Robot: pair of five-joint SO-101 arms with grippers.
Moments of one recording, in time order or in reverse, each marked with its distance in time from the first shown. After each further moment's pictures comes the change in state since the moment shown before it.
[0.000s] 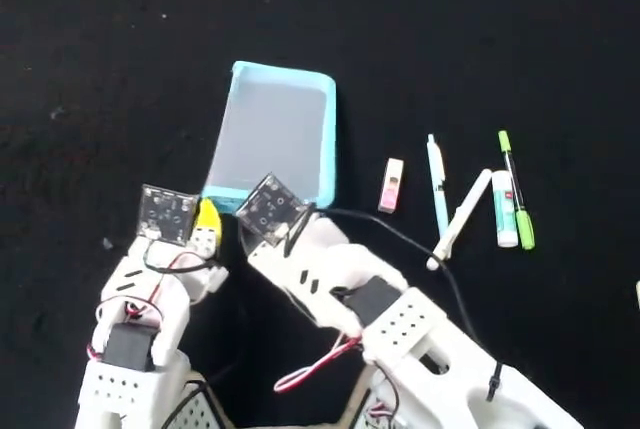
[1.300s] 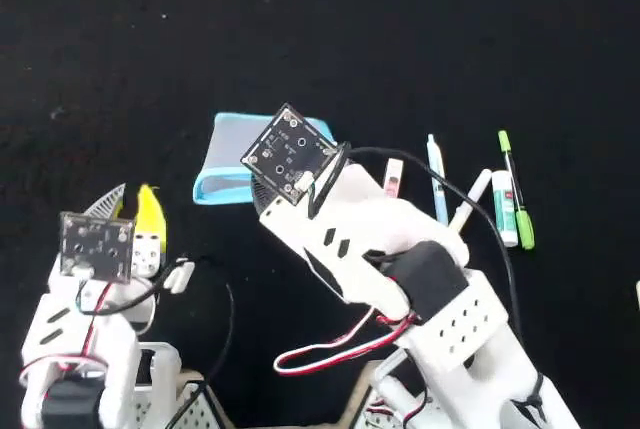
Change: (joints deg) left arm -10.5 -0.7 -36.7 26.5 -10.0; right arm 1.9 0.0 -44.8 44.4 4.8
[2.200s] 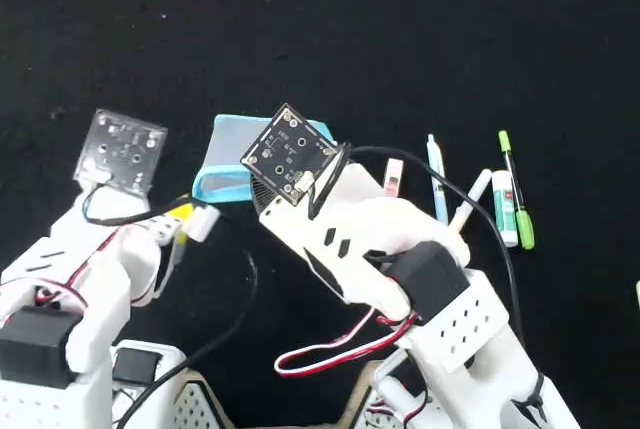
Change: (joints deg) left arm 9.1 37.7 -33.4 19.9 0.4; right arm -0.1 0.0 0.0 0.0 0.2
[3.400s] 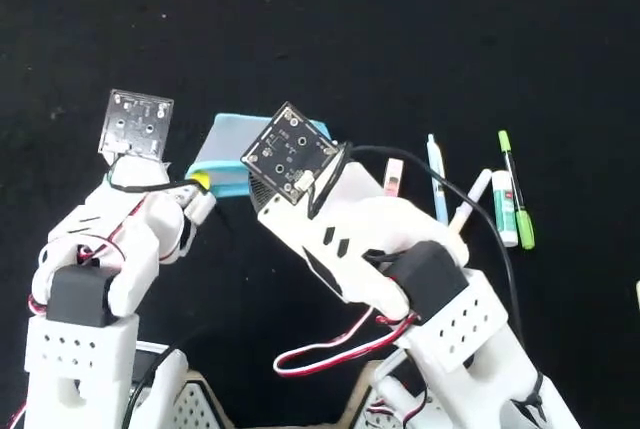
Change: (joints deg) left arm -0.5 1.5 18.8 -22.3 6.9; right arm -0.1 0.0 0.0 -1.1 0.0
